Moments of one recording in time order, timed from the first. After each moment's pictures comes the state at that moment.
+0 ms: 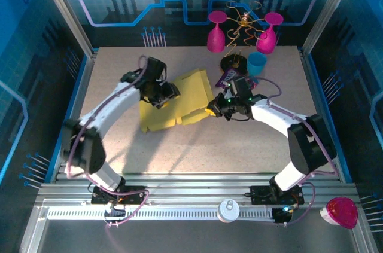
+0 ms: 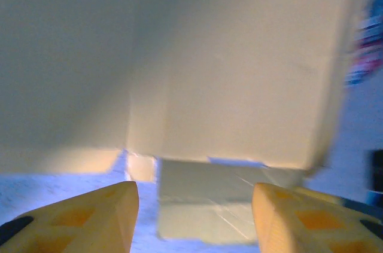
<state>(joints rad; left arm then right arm) -0.37 1.56 1.37 -0.82 0.22 -0.96 0.43 1.59 1.00 -0.25 -0.54 1.18</state>
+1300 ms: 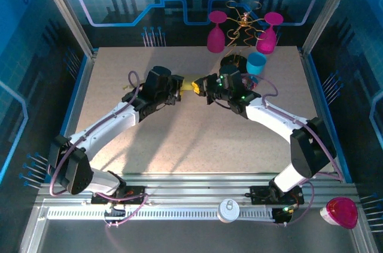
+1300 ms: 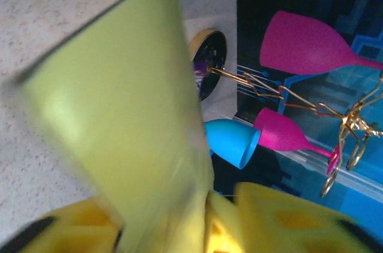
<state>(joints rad) -0.53 1.42 1.14 -0.28 -0.03 -1.78 0.56 1.57 1.11 0.07 -0.34 1.77</state>
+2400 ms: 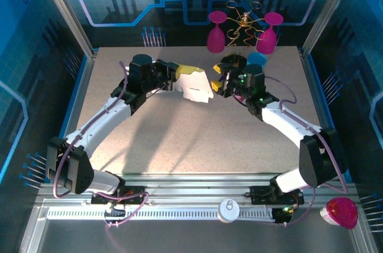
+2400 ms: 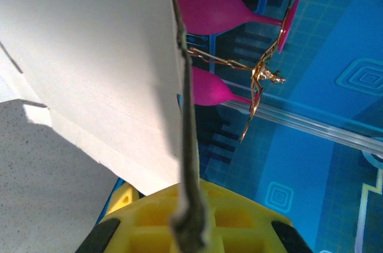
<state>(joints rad) -0.36 1.41 1.15 -0.05 0.28 -1.69 0.37 1.44 0.96 0.23 -0.36 1.87</state>
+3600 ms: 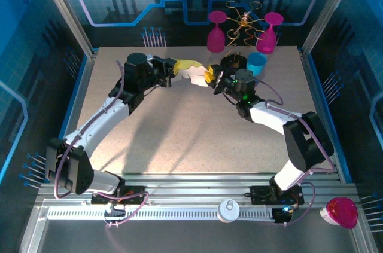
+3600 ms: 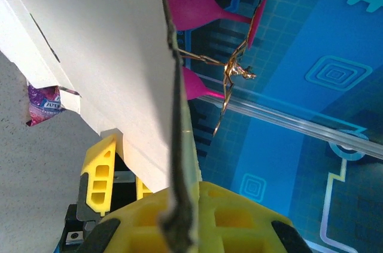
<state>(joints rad) -0.33 1.40 1.14 0.05 0.33 -1.74 0.43 1.63 0.93 0.63 -0.26 2.03</state>
